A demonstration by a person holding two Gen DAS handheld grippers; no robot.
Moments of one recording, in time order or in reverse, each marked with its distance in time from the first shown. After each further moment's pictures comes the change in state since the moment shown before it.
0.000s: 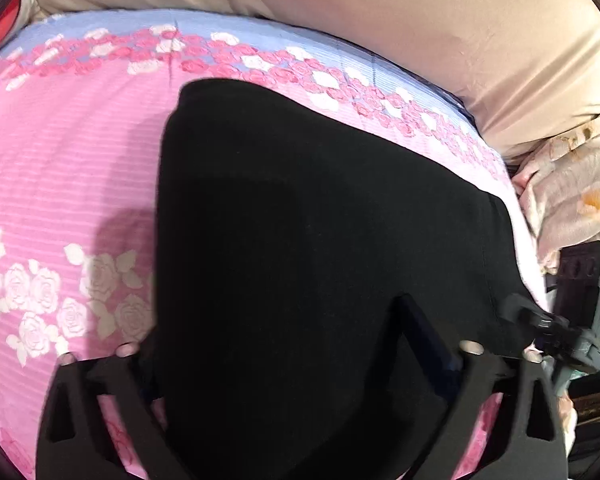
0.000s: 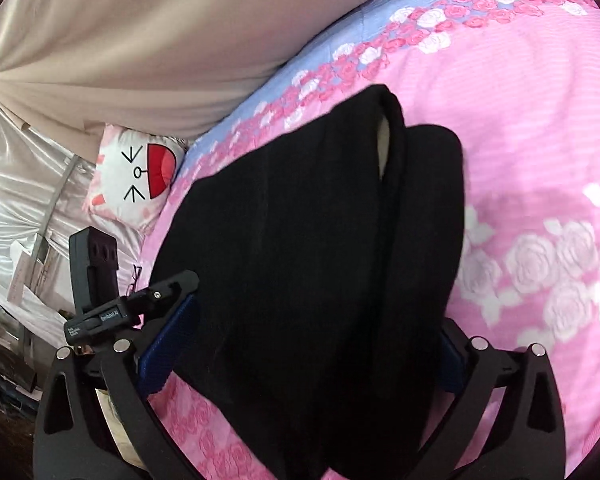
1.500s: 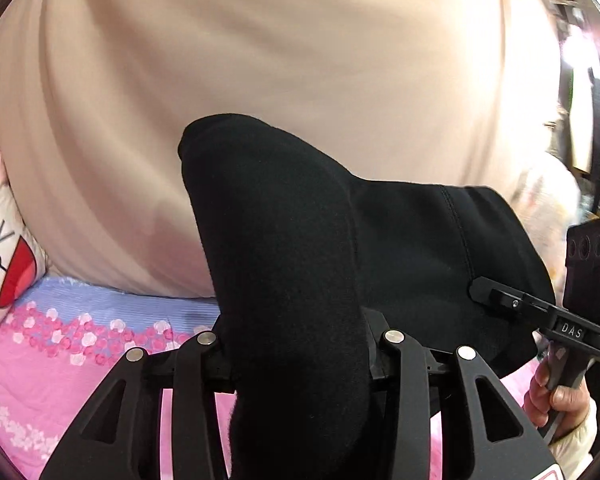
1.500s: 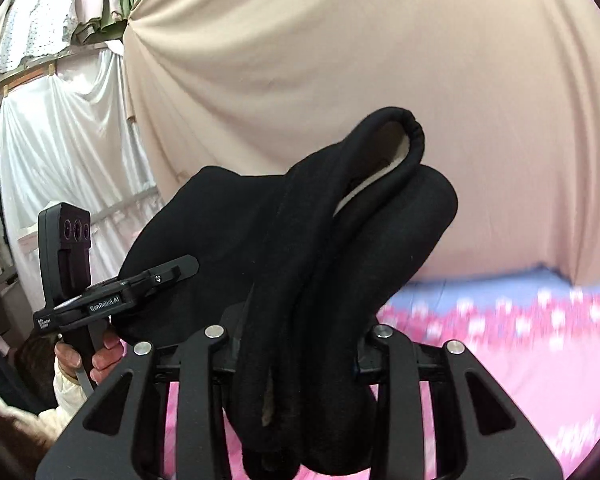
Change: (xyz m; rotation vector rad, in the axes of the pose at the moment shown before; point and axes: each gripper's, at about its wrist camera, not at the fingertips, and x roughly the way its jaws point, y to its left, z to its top) left arm -0.213 -0.109 0.122 0.248 -0.594 0.005; right arm -0.152 0.194 0.105 -0.526 -0.440 0.004
